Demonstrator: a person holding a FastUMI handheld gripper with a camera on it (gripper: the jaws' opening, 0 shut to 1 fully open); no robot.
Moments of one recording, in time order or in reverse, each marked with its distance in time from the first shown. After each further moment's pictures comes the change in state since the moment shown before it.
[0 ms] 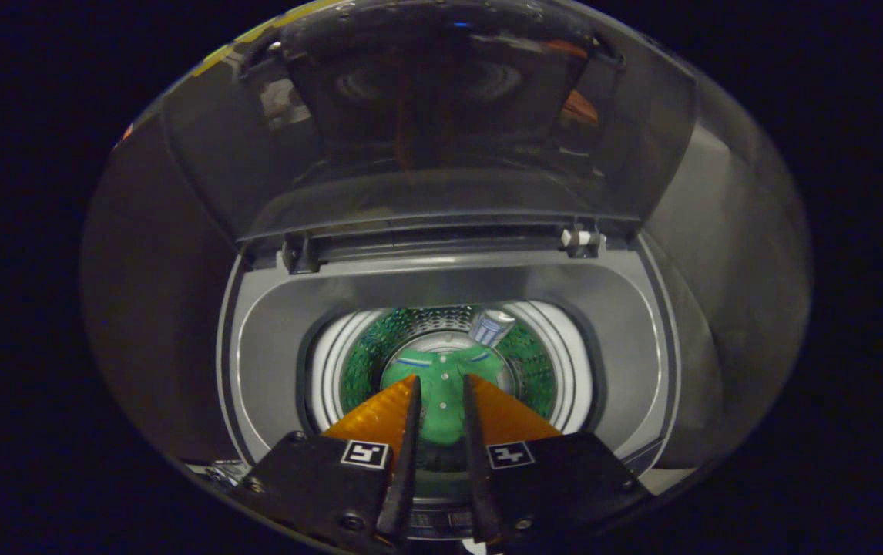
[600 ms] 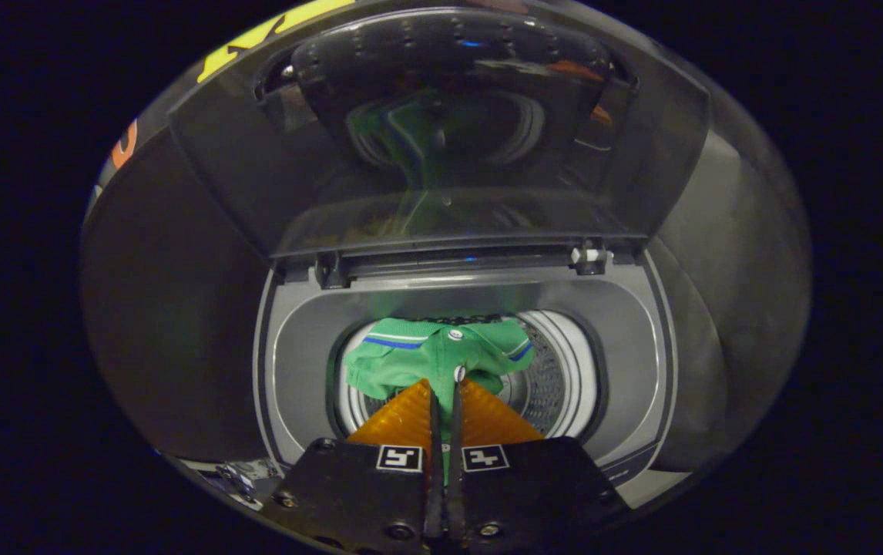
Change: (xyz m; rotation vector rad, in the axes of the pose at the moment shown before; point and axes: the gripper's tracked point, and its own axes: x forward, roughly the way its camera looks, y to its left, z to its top) arm -0.005 0.008 0.005 0.005 0.028 0.052
